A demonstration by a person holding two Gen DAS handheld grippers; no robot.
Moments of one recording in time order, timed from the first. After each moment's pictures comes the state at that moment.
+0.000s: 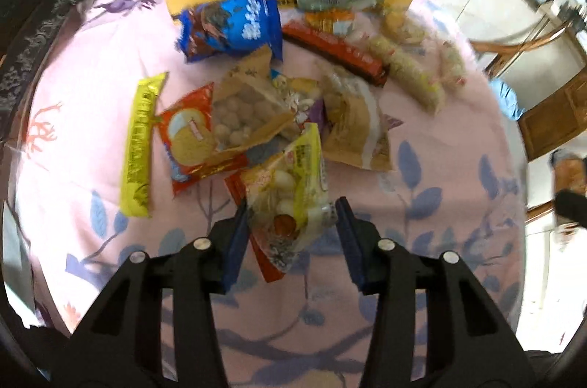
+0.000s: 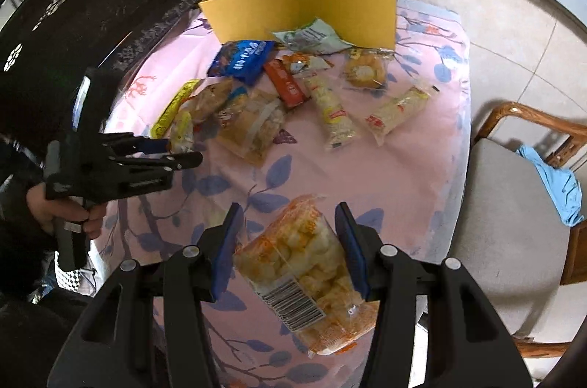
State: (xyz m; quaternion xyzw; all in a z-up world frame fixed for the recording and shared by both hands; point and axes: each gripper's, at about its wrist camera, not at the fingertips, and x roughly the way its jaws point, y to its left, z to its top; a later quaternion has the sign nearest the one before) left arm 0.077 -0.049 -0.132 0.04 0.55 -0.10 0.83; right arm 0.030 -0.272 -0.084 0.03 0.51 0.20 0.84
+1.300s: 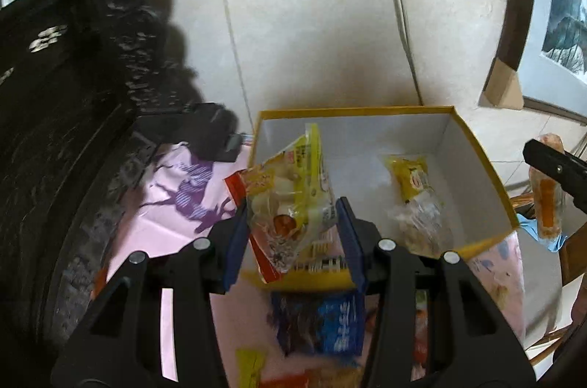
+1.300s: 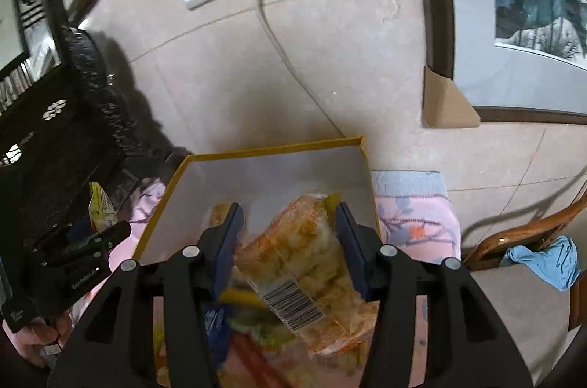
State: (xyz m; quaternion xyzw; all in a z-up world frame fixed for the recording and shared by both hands) left arm 0.307 -0.034 0.000 0.05 0.39 -0.01 0.92; right arm 0.287 -0.260 0.012 0.10 0.34 0.07 0.93
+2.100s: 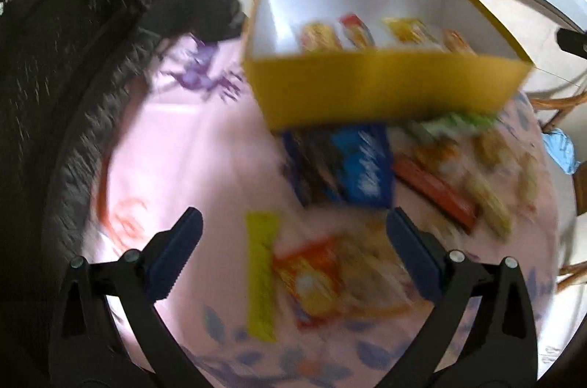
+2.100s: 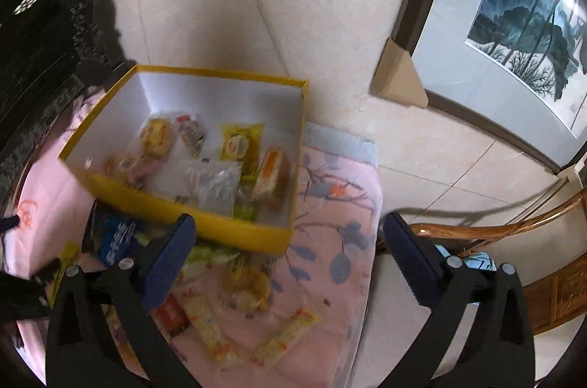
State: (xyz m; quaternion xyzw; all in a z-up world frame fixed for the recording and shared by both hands) left arm 0.193 -0.019 -0.083 0.08 0.52 0.00 0.85; right arm 0.243 -0.269 -0.006 -0.07 0.43 0.01 0.90
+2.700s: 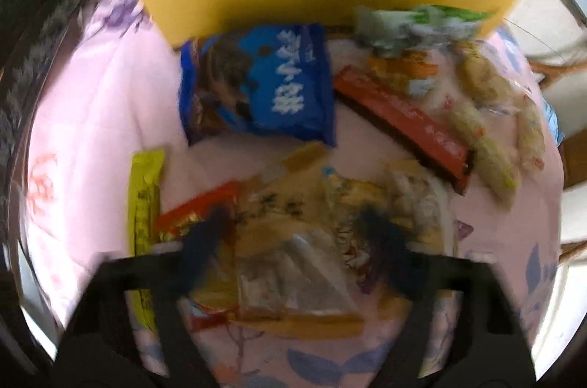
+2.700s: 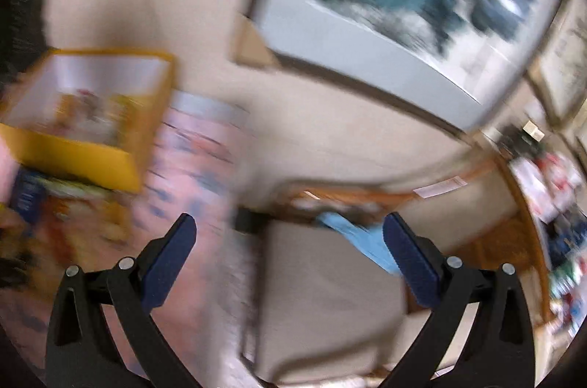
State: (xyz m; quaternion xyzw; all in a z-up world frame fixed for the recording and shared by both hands) left arm 0.193 -0.055 -0.168 0.07 0.58 -0.06 0.81; right arm 0.159 -0.395 0.000 -0.11 0.43 -0.18 0.88
